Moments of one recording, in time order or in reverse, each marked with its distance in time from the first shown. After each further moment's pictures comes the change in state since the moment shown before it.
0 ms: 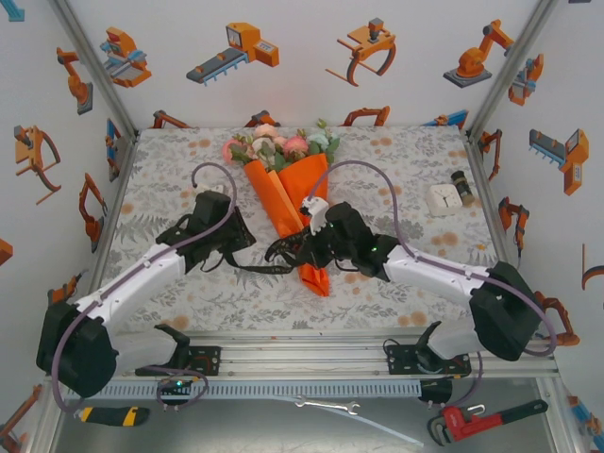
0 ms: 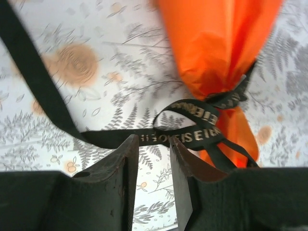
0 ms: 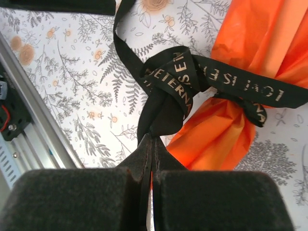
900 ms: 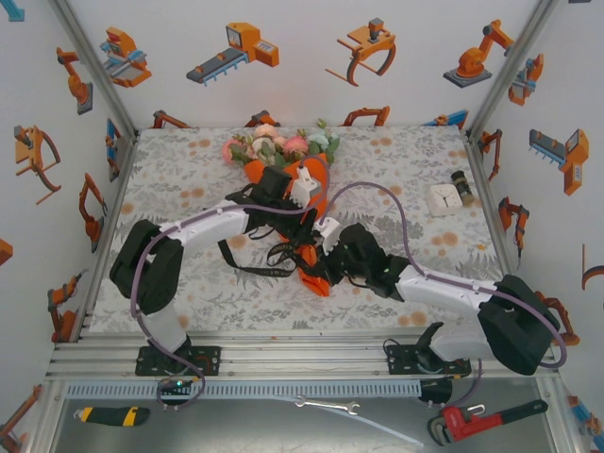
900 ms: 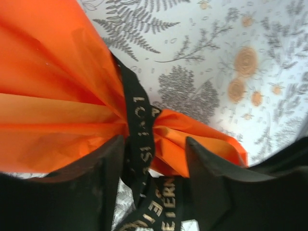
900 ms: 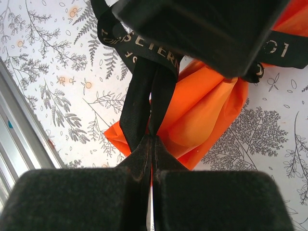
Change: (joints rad) left arm -0.166 0.588 0.400 0.098 0.402 0.680; right arm 0.000 -0.106 -0.241 0.138 0.019 -0.095
